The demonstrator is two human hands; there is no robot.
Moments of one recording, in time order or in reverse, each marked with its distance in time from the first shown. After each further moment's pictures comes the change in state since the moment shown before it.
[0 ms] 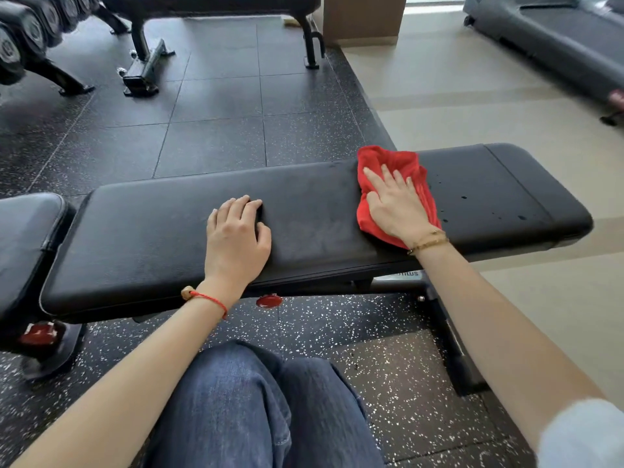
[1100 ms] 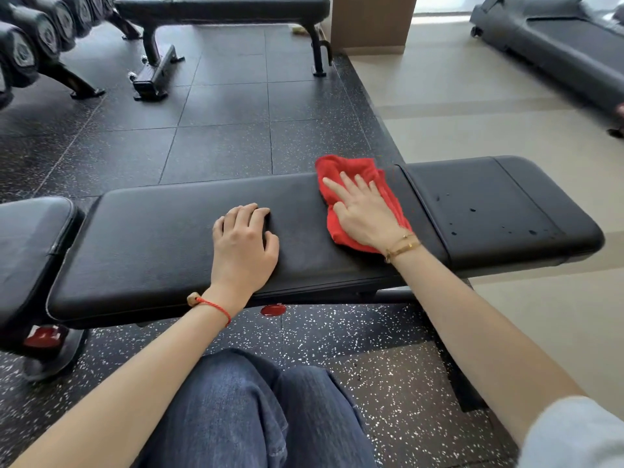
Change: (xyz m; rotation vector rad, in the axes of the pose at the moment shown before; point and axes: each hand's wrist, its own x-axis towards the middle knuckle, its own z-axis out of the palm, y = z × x) left_hand 0.002 -0.003 0.004 0.009 0.047 0.015; right_hand 0.016 -0.050 0.018 -0.036 -0.035 -0.219
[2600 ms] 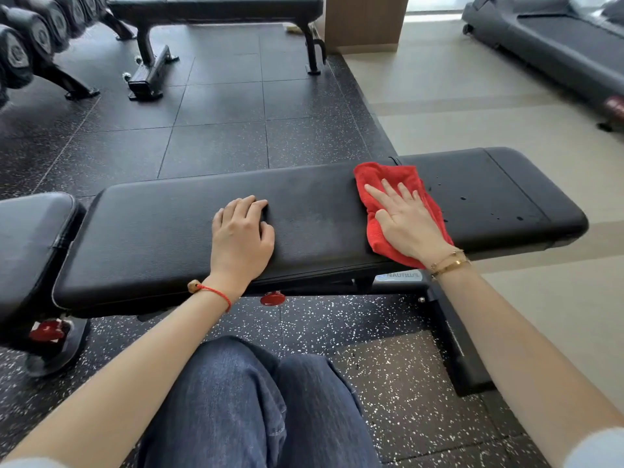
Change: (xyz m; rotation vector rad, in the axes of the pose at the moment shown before) left_hand -0.001 -0.005 -0.001 -0.022 -0.025 0.014; right_hand -0.062 0.055 -0.010 0.041 0.036 0.112
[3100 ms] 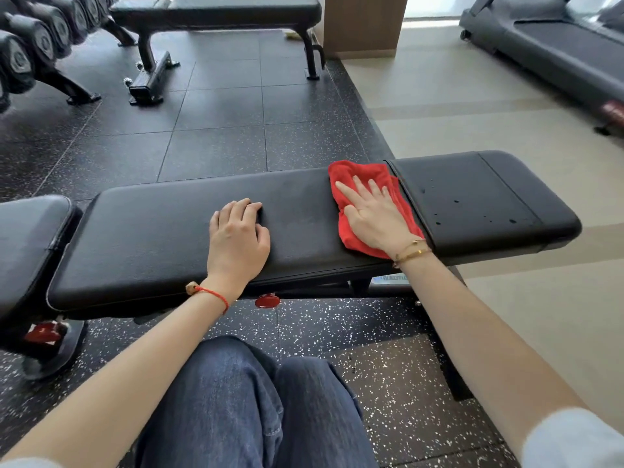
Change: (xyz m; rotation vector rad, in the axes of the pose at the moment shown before) left_hand -0.001 0.007 0.000 0.012 -0.019 -0.026; right_hand 0.021 -0.035 0.005 -0.032 -0.050 -0.036
